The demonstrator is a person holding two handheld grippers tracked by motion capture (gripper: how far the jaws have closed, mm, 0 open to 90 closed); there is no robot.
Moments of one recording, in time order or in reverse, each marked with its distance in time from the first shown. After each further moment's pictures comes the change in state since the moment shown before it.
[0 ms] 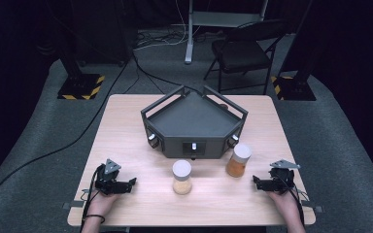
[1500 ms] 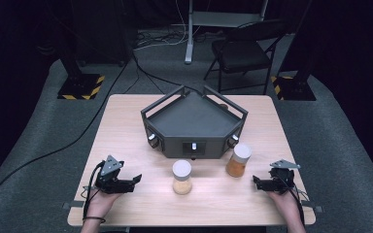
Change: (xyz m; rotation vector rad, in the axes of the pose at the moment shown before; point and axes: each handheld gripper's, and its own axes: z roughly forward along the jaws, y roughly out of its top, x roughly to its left) left arm -0.009 0.009 -0.034 -0.162 -0.116 0.059; right arm 0.000 0.000 0.000 0.001 0.002 -0.001
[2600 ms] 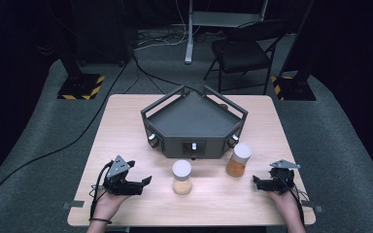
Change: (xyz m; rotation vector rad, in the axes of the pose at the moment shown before) left arm -0.014 0.010 0.001 -0.057 -0.104 0.037; right arm 0.000 0.000 0.000 0.000 -0.001 0.001
